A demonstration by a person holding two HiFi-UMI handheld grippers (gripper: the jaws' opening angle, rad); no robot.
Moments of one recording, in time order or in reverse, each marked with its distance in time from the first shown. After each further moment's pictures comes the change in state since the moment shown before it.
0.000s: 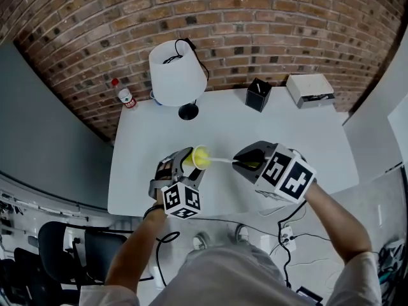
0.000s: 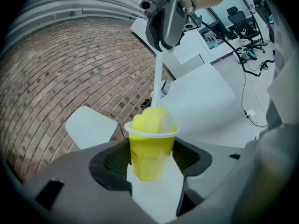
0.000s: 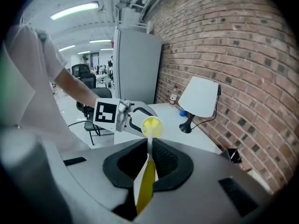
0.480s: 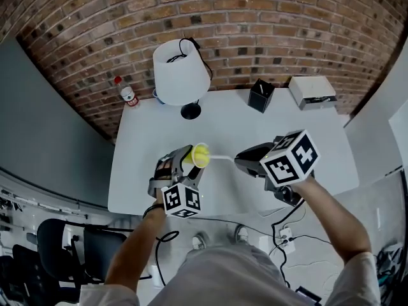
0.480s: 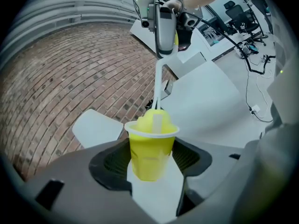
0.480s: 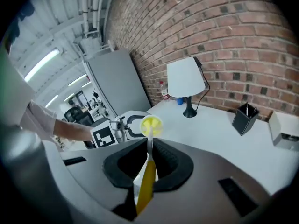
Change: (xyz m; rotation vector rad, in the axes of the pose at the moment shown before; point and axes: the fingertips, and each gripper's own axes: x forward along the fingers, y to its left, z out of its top) left arm -0.004 0.010 -0.002 0.034 -0.010 0.063; right arm 0.006 -0.015 -0.005 0.509 -0.068 0.128
